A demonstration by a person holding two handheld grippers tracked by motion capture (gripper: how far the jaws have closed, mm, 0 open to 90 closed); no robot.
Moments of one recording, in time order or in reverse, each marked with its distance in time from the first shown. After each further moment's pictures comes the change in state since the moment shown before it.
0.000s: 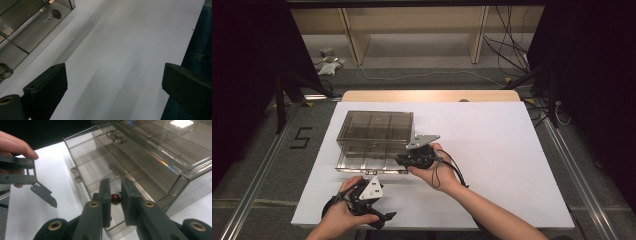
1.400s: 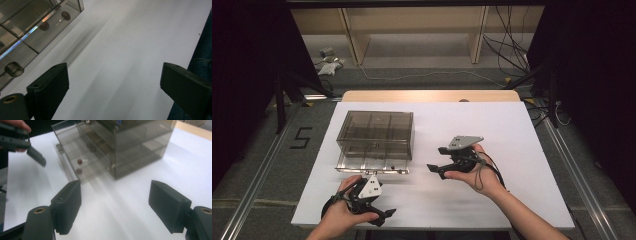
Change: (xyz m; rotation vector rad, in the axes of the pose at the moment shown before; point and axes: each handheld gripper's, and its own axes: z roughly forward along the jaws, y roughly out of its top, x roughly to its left) left arm 0.003 0.000 -0.001 -0.021 0.036 -0.026; right arm -0.042 -0.046 -0.089 -0.007 -0.052 0.014
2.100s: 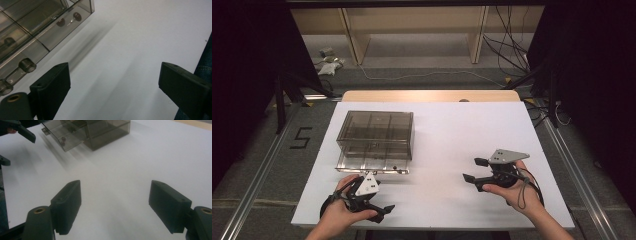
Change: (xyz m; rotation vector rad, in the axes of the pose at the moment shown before) left arm 0.006 -0.002 -0.002 -0.030 0.027 -0.051; right arm -0.016 -0.063 -0.080 -0.016 -0.104 0.079
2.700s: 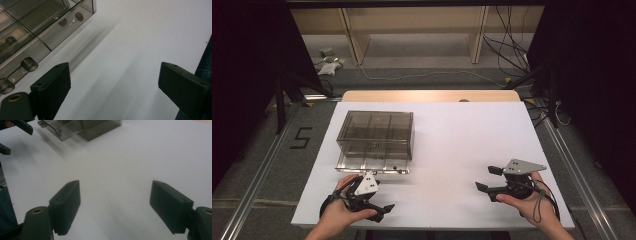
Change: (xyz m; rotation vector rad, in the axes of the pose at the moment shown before) left arm 0.001 0.000 0.000 -0.003 -0.003 -0.005; right arm 0.002 -0.023 -0.028 -0.001 -0.046 0.025
